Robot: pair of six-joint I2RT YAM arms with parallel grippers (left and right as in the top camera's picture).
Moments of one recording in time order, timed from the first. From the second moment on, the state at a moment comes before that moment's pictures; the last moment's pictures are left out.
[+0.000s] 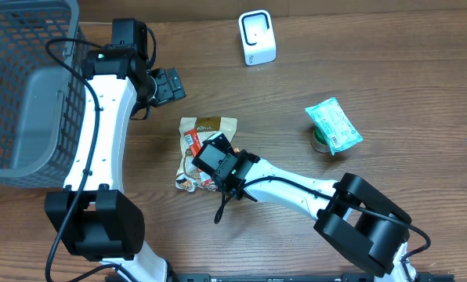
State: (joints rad) left arm 0.01 1.82 1.73 -1.18 -0.03 -0.36; right arm 1.00 2.05 1.37 -0.54 0.28 0.36
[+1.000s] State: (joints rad) left arm 0.01 1.82 1.73 -1.18 -0.03 -0.36; right arm 0.56 1.87 1.21 -0.28 -0.45 0.62
